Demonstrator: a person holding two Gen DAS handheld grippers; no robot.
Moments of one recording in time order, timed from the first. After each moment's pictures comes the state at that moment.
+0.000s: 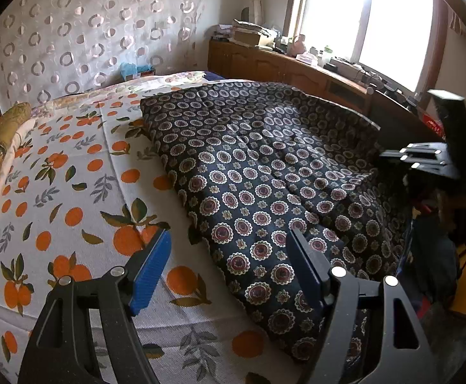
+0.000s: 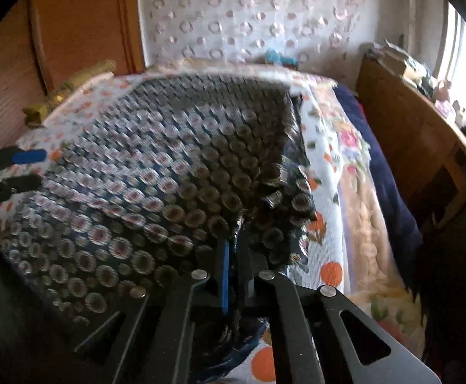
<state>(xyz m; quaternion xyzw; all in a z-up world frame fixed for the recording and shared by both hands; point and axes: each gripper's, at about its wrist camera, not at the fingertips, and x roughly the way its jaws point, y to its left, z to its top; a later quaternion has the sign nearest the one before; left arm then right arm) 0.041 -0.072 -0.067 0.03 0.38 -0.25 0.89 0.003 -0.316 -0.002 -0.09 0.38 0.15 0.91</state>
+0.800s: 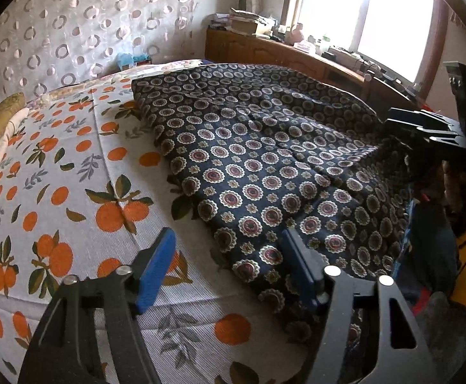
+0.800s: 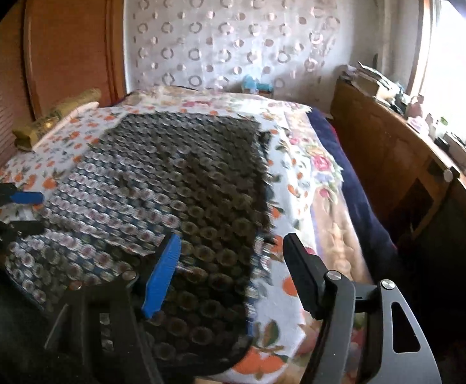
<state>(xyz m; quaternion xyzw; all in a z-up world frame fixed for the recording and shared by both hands) 0.031 -0.081 -0.079 0.04 0.40 -0.25 0.88 -0.018 -0.316 0.023 -0.10 0.33 0.10 0.93</state>
